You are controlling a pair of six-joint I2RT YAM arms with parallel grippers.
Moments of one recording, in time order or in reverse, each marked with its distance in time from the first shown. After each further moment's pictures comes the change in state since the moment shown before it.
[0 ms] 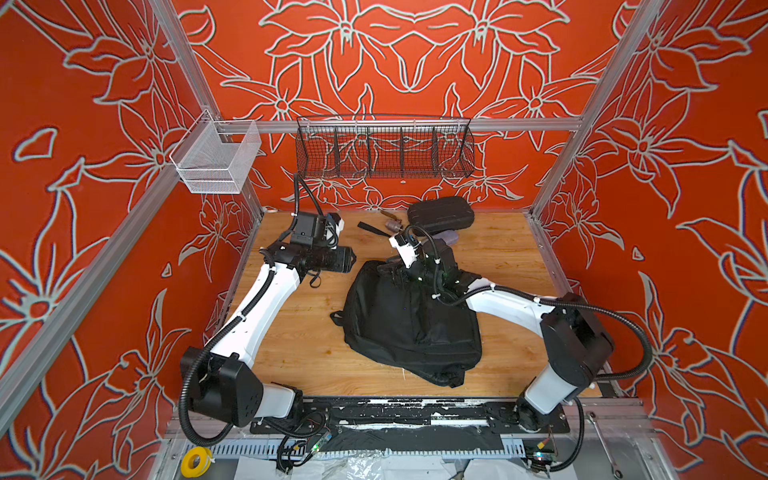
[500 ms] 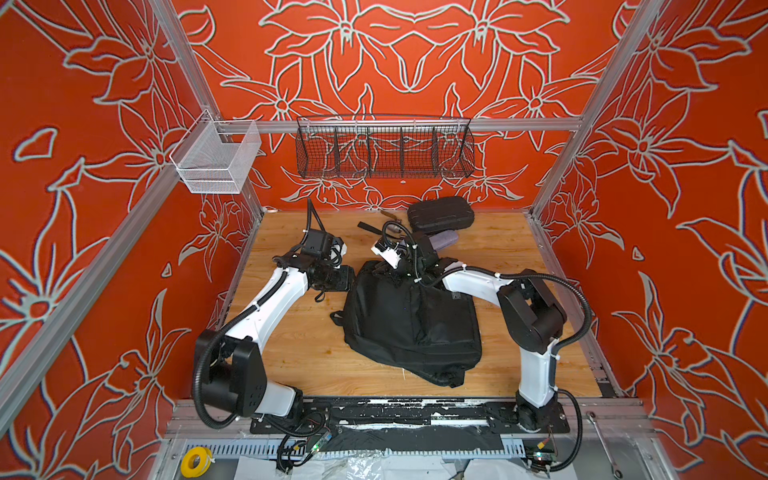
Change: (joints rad) left arm -0.006 0.084 -0.111 0.017 0.055 -0.076; right arm -0.031 0.299 0.283 -0.215 -0.140 -0.355
